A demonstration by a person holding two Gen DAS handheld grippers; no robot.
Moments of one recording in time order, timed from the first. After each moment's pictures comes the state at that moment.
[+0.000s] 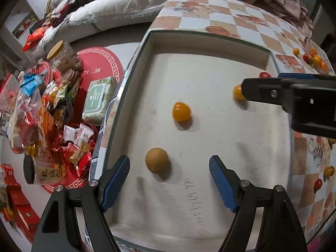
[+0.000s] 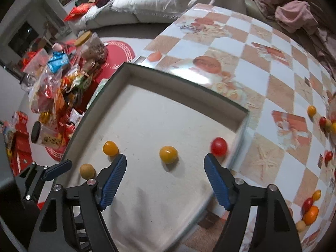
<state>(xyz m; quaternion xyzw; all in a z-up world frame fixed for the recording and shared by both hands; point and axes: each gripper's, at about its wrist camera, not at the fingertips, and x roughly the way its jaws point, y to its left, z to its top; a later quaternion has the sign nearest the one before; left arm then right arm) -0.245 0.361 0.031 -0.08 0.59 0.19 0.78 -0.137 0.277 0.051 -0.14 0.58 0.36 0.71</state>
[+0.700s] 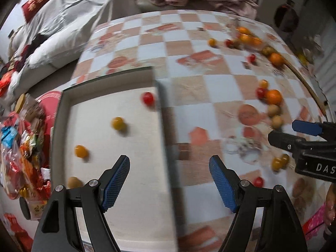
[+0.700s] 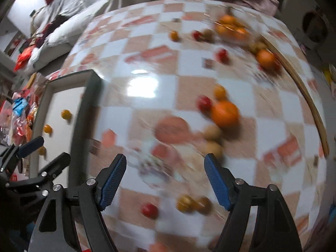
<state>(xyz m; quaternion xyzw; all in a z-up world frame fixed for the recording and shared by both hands) -0.196 0.220 0.070 -0.02 0.57 0.05 0.82 -0.139 0.048 0.061 -0.04 0.63 0.17 0.76</state>
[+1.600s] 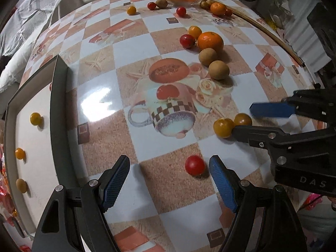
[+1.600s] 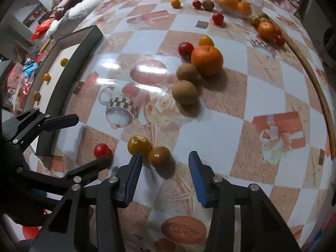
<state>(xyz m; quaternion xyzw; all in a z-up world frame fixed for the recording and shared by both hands) -0.200 0.115 0.016 0.03 0.61 -0.06 0.79 -0.169 0.000 0.026 -0.09 0.63 0.27 0.72</state>
